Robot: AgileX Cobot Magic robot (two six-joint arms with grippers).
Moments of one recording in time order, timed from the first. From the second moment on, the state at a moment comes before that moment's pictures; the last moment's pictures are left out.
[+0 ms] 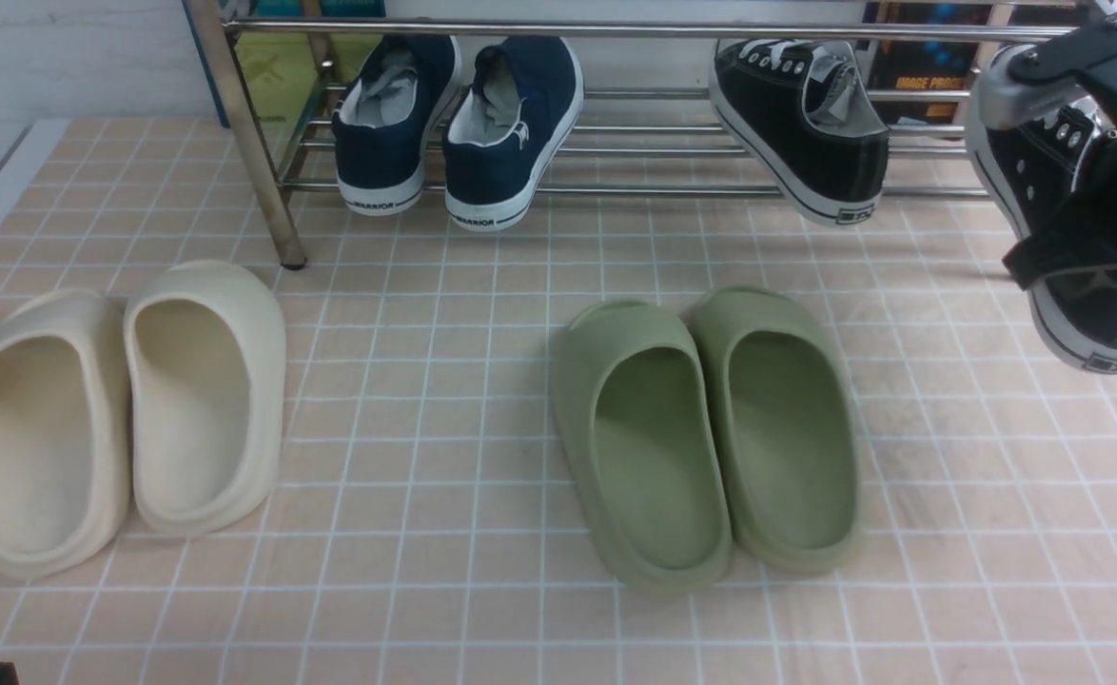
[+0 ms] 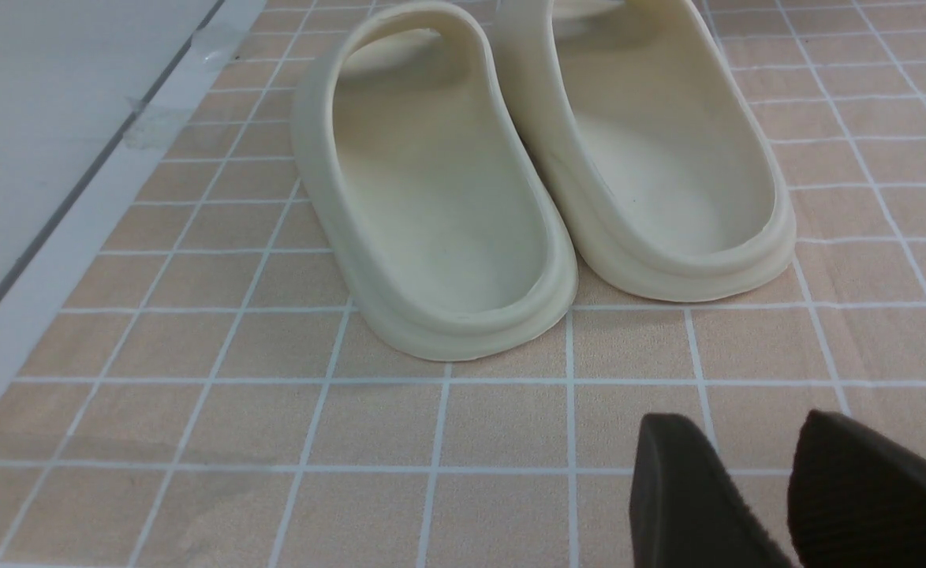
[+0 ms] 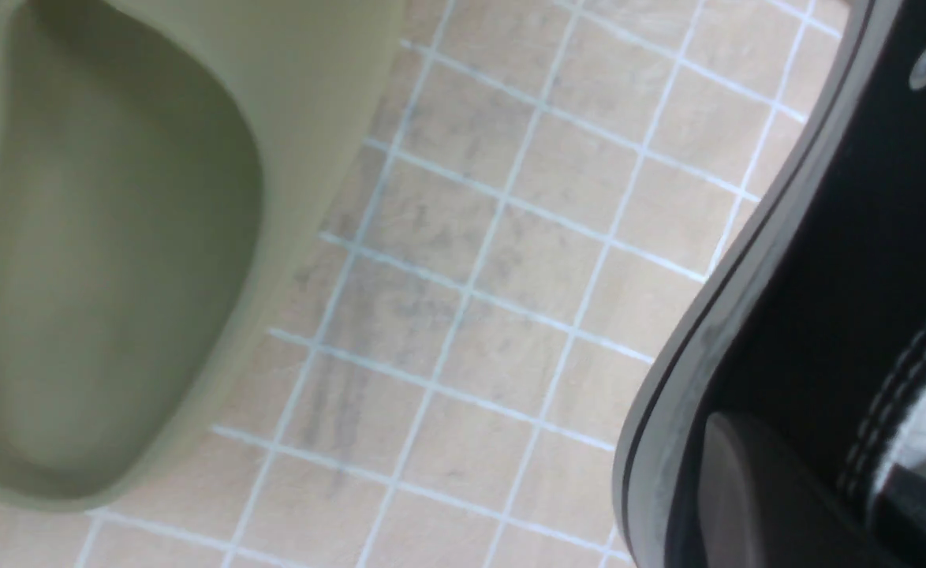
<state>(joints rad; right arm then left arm) 0.20 1.58 -1.38 -0.14 0.97 -0.09 0.02 -0.01 0.03 0.14 0.35 -0.04</state>
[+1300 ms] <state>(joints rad) 0.19 2.15 -1.95 -0.22 0.85 -0.33 0.02 -0.01 0.03 0.15 0.35 -0.04</state>
